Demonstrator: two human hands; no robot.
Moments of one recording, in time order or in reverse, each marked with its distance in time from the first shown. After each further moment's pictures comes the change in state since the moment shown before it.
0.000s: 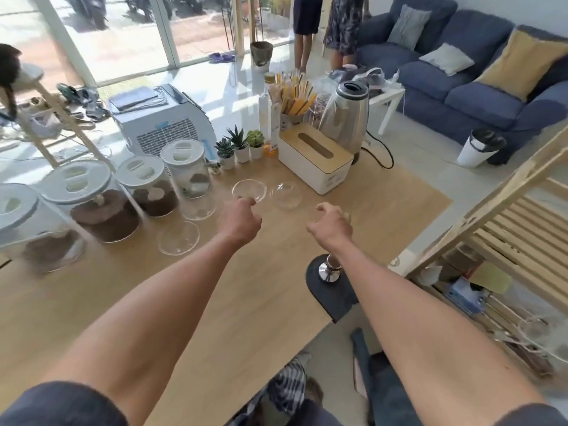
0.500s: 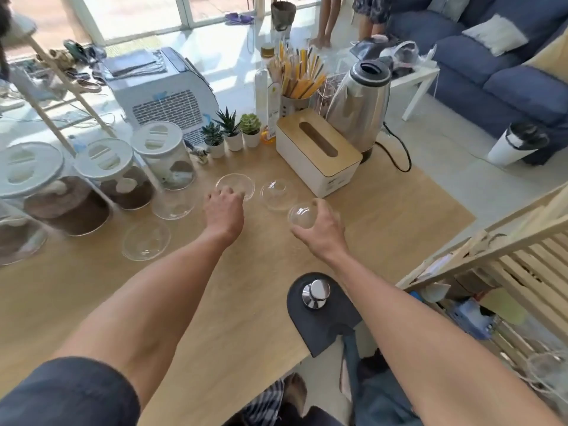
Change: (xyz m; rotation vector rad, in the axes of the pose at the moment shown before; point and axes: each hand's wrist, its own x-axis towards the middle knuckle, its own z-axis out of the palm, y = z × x) left_hand 0.070 -0.001 0.056 0.448 0.071 -0.002; right_hand 0.075 0.033 0.014 -0.012 -0.073 -0.202
